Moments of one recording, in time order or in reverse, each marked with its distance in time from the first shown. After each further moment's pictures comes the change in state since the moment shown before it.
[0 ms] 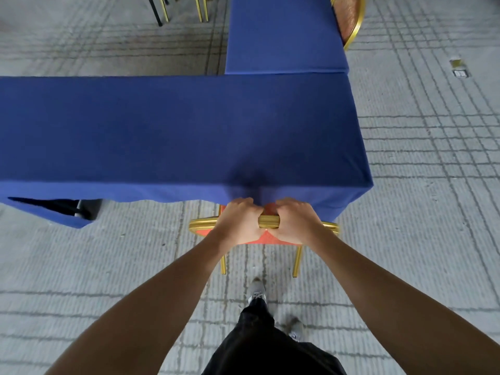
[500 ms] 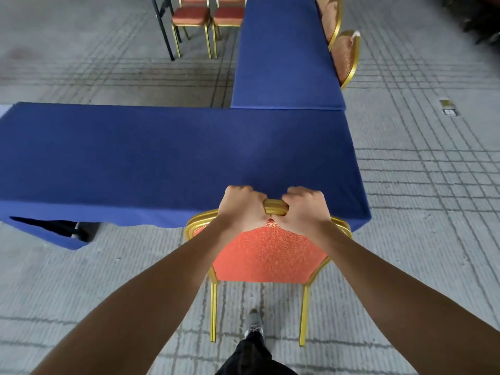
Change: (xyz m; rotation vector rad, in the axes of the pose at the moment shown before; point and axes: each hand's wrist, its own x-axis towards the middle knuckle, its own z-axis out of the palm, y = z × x) left_hand 0.048 0.002 -0.095 0.203 0.082 -0.051; right_hand 0.028 -0.001 -0.087 -0.043 0.456 -0.069
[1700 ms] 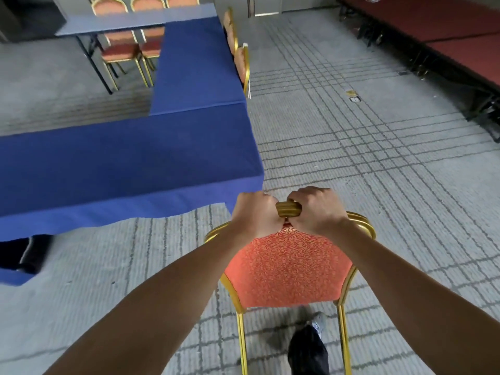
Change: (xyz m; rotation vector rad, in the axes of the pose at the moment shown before) left_hand -0.111 0.407 -0.025 0.054 -0.023 0.241; right_hand -0.362 0.173 -0.180 -0.178 -0.013 0.139
